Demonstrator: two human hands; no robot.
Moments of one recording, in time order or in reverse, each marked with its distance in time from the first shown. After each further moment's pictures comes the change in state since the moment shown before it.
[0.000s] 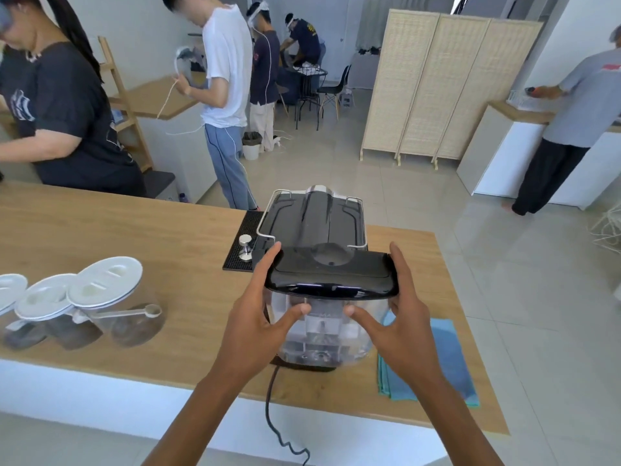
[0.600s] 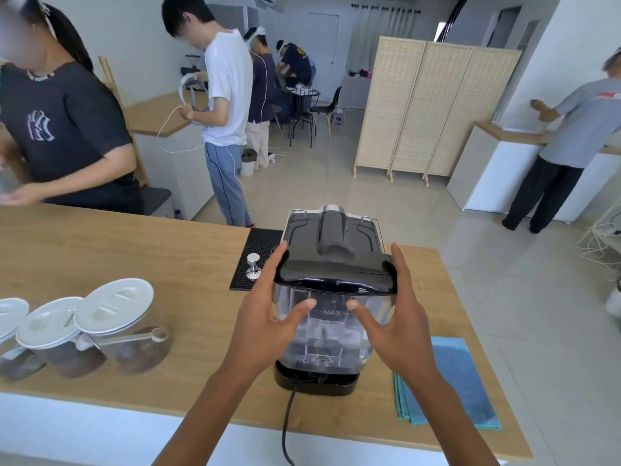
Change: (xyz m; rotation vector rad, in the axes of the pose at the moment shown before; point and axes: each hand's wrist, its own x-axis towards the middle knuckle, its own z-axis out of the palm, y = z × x) left_hand 0.035 -0.015 -0.030 -0.019 0.005 0.047; right_hand 0.026 -0.016 0.040 -0.134 0.084 0.004
